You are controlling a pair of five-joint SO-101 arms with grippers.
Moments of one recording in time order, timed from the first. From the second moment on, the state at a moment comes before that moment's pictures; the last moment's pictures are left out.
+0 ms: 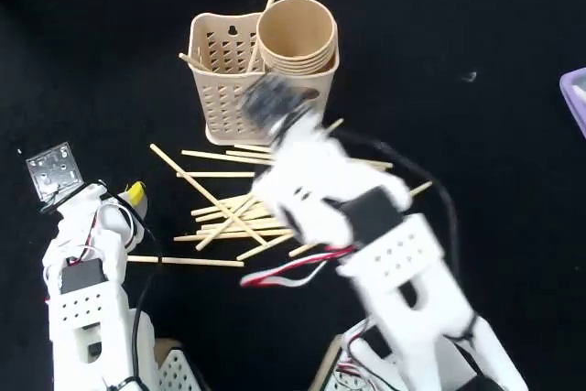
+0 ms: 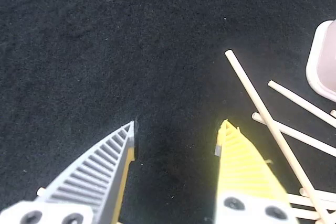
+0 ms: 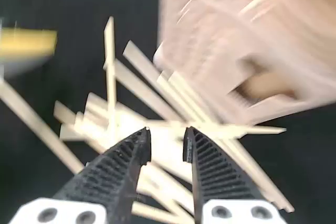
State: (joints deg) left arm -23.9 -67.5 85.7 31.8 7.3; right arm -32.8 -41.0 38.3 64.1 15.4
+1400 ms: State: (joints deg) left arm -23.9 -67.6 85.7 31.8 7.3; right arm -40.6 -4.7 44.6 41.5 31.5
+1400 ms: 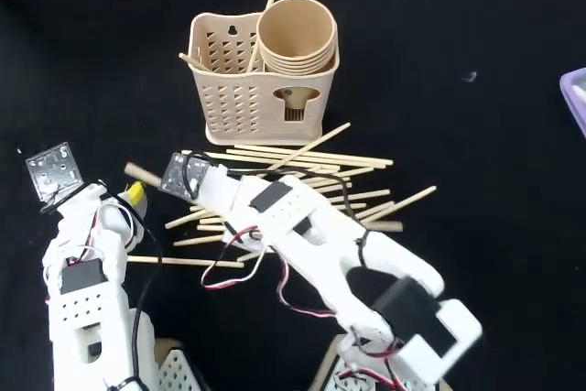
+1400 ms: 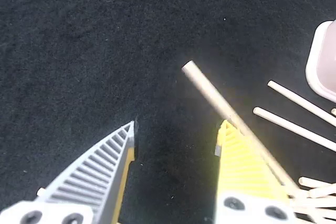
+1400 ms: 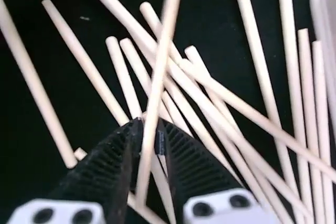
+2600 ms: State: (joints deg) left arm -23.9 -67.6 85.7 31.8 7.3; right arm -36.0 -15.4 54.5 50.8 45.3
